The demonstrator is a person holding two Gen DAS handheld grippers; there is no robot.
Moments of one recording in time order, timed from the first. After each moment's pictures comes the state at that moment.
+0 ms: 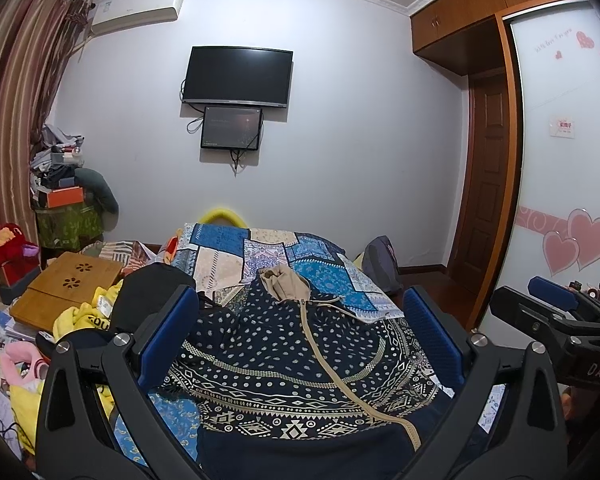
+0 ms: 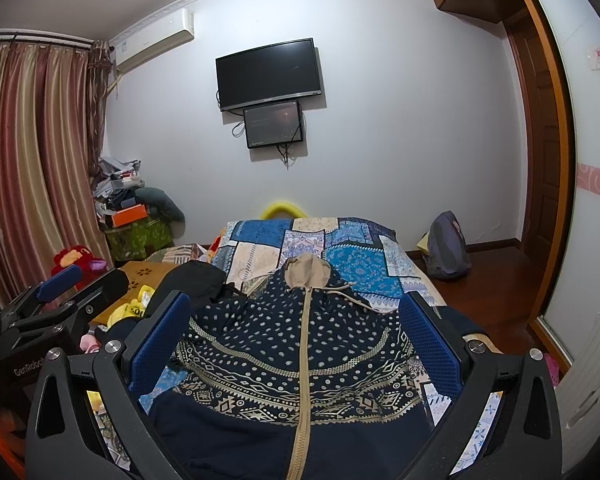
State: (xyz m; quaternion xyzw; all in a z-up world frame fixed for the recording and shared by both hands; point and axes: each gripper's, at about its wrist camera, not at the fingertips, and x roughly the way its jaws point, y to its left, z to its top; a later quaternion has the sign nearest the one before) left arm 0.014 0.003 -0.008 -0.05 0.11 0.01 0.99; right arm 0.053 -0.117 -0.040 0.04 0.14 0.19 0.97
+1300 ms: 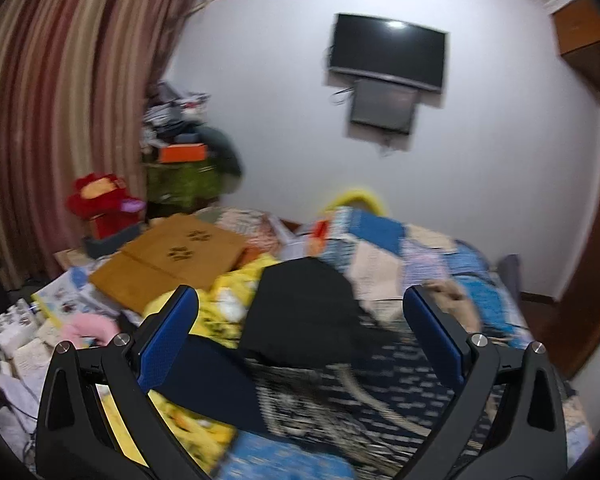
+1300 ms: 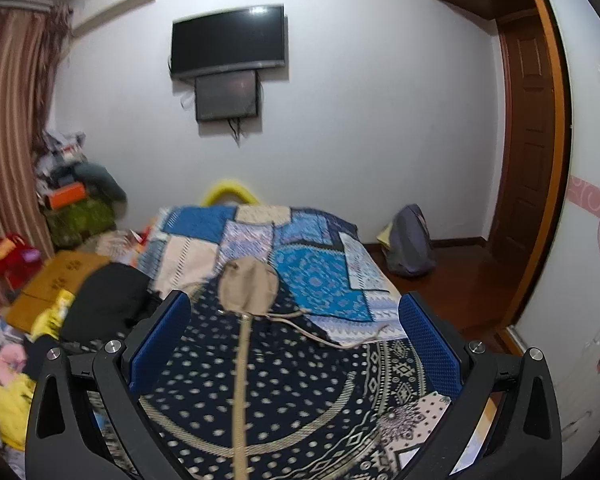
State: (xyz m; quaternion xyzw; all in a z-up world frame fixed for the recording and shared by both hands) left arm 0.119 0.227 -0.043 -0.12 0.16 0.26 0.95; right arm 0.225 -0.096 -0.048 -0.03 0.20 0.10 0.97
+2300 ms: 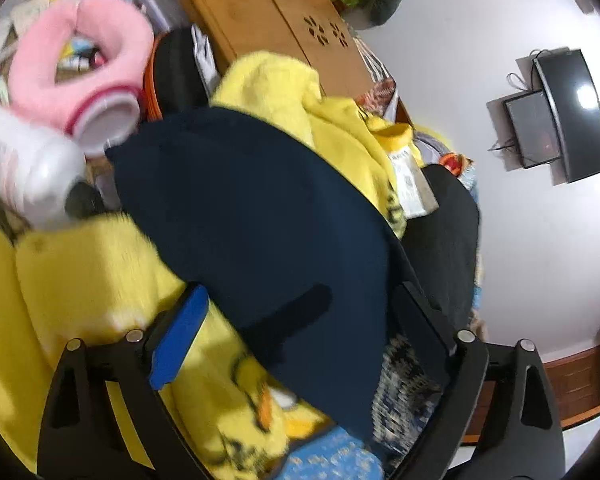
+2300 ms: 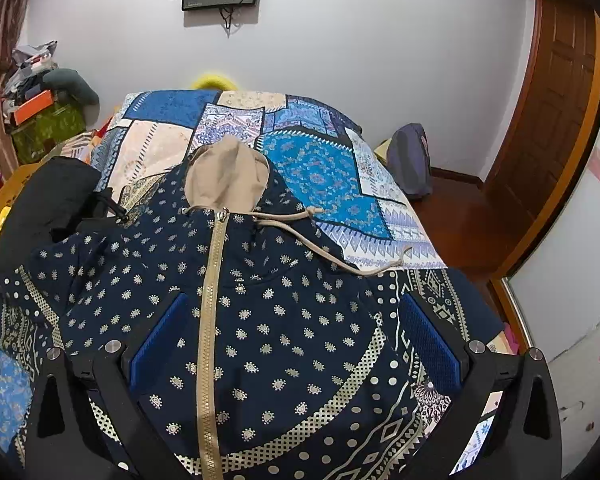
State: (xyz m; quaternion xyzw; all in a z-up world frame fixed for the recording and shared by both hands) left arm 0.098 0.458 -0.284 -0.54 0.29 0.22 0.76; right arm 0.306 -0.049 -0.151 -0.07 0.36 0.08 0.93
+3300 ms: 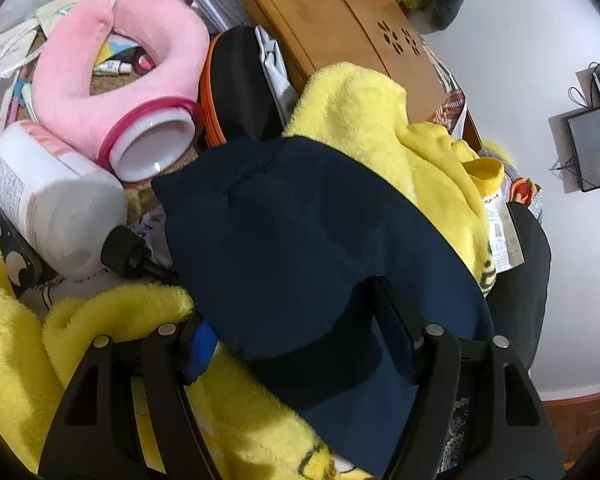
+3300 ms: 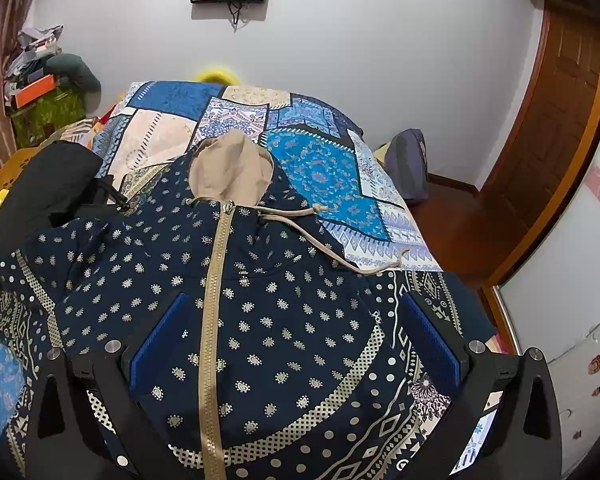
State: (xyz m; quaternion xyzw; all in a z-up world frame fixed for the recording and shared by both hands) left arm 0.113 0.509 -0.322 -0.54 0.34 0.31 0.70; right arm 0.297 -0.038 -0.154 -0.10 0.35 0.08 0.93
